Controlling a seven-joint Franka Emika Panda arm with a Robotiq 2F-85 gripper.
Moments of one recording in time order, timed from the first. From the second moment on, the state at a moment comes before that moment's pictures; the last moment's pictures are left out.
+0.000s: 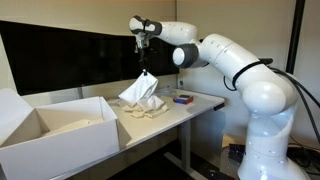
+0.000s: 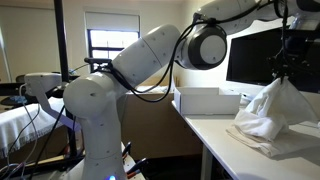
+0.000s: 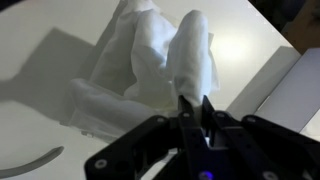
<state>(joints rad) -0.44 0.93 0.02 -0.36 0.11 1.05 -0.55</state>
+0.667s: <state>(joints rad) -0.45 0.91 0.01 -0.36 0.10 1.03 -0.61</state>
